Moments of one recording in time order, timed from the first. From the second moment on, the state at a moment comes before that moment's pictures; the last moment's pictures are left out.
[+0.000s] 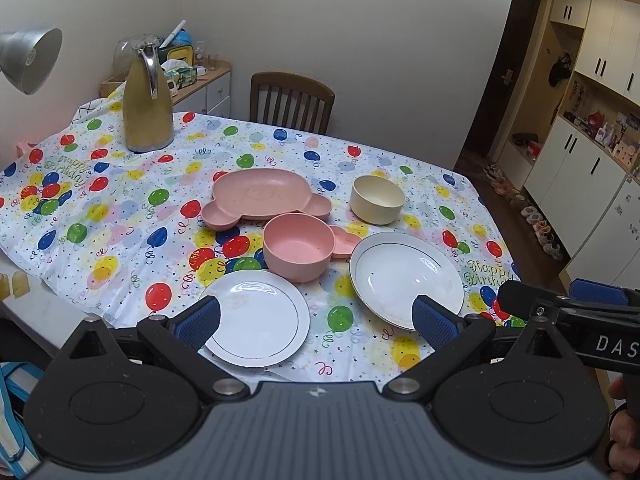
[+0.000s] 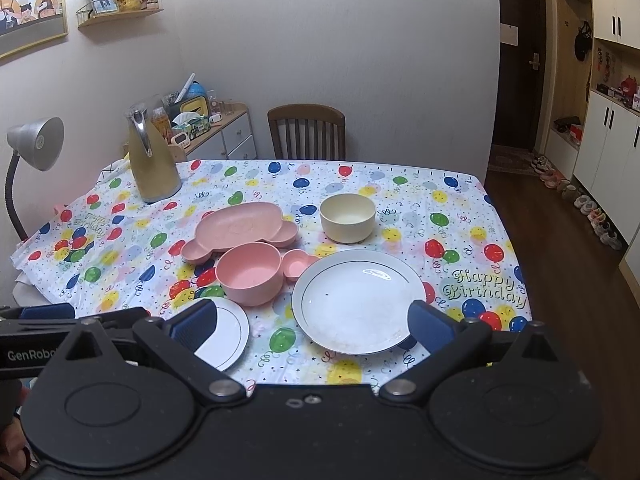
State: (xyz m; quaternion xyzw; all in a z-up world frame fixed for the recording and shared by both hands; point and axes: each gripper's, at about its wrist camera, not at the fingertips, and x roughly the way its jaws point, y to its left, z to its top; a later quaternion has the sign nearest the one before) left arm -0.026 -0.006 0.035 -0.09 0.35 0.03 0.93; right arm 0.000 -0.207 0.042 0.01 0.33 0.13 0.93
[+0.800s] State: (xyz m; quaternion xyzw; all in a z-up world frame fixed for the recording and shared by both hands) left arm -0.029 0.003 0.050 -0.09 0.33 0.02 0.94; right arm -0.002 -0.207 0.051 0.01 0.33 0.13 0.94
